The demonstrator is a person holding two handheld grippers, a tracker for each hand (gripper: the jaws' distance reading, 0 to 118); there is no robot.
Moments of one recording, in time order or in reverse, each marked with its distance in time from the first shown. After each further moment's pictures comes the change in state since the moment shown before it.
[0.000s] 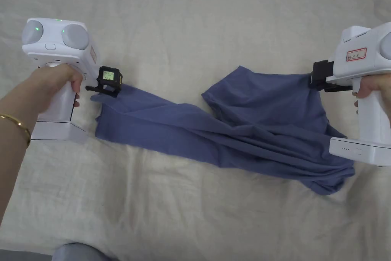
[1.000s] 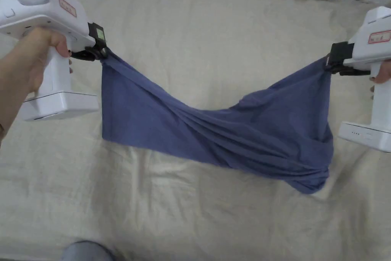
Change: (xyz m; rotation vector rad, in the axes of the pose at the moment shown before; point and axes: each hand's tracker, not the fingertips) left arm -0.034 -0.009 0.174 0.367 -0.340 0.231; right arm 0.011 0.010 0.130 0.244 -0.009 -0.081
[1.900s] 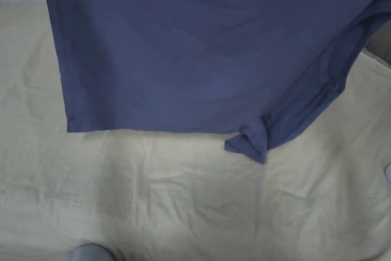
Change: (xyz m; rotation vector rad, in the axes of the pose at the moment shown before) left arm 0.058 0.117 0.228 0.571 0.114 -0.075; right arm 0.003 0.124 0.243 0.487 -0.127 -0.040
